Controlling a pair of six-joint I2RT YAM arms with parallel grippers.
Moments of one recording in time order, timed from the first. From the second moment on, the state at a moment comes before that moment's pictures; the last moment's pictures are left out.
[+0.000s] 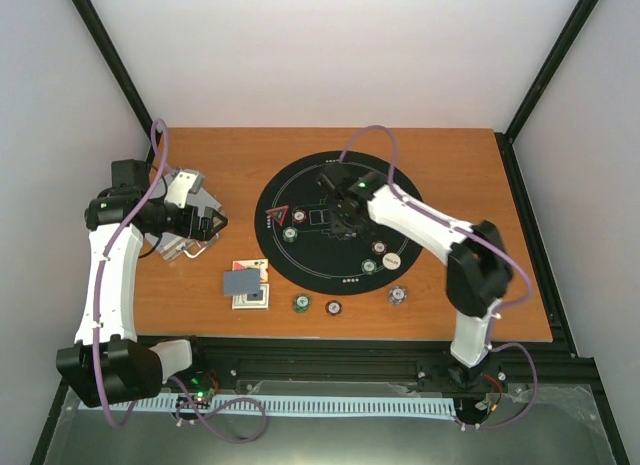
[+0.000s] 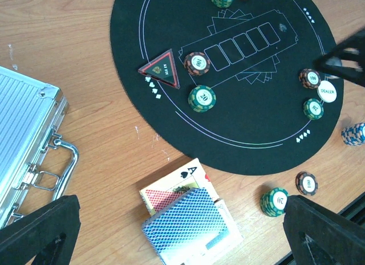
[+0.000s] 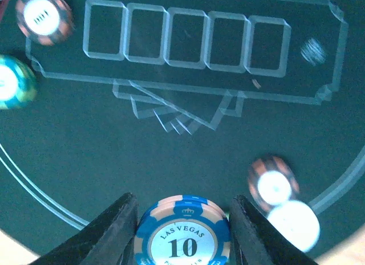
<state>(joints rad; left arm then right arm) 0.18 1.18 1.24 -1.13 0.58 0.35 0.73 1.75 1.47 -0.97 0.20 0.52</state>
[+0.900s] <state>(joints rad) 0.18 1.18 1.24 -1.14 0.59 0.35 0.75 2.44 2.12 -1.03 0.13 0.41</state>
